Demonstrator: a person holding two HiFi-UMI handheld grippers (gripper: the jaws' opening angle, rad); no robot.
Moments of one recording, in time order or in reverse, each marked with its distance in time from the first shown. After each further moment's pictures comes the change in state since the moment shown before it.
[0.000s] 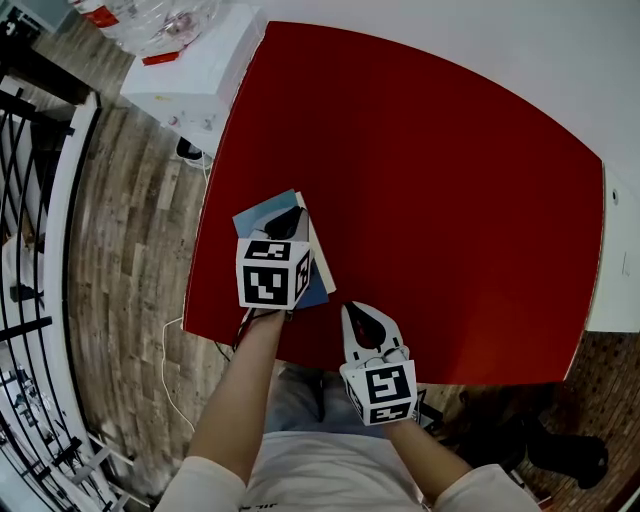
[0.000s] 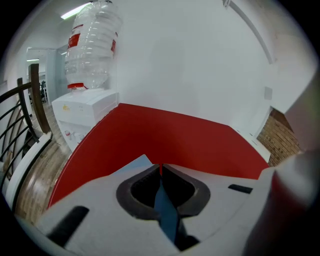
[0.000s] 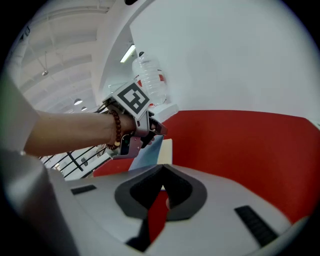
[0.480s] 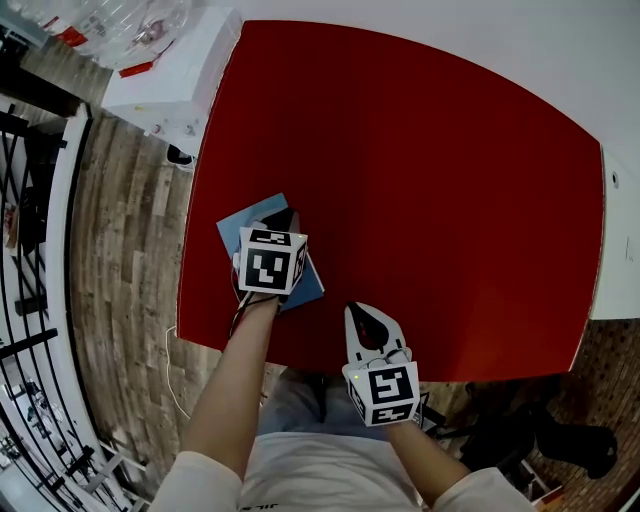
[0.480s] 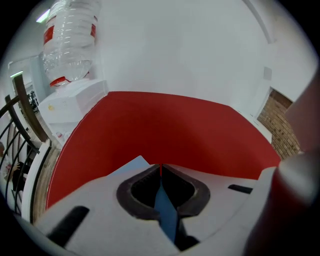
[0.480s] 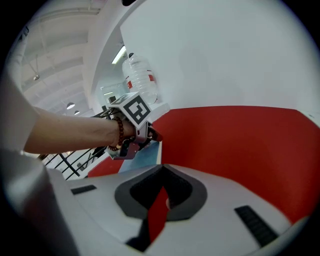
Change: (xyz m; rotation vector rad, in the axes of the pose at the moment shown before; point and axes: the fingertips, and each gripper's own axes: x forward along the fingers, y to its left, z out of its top) left arm 0.045 -0.001 -0.026 0.112 0.162 0.007; right arm -0.005 -0.031 -0.013 0.070 0.005 -0.051
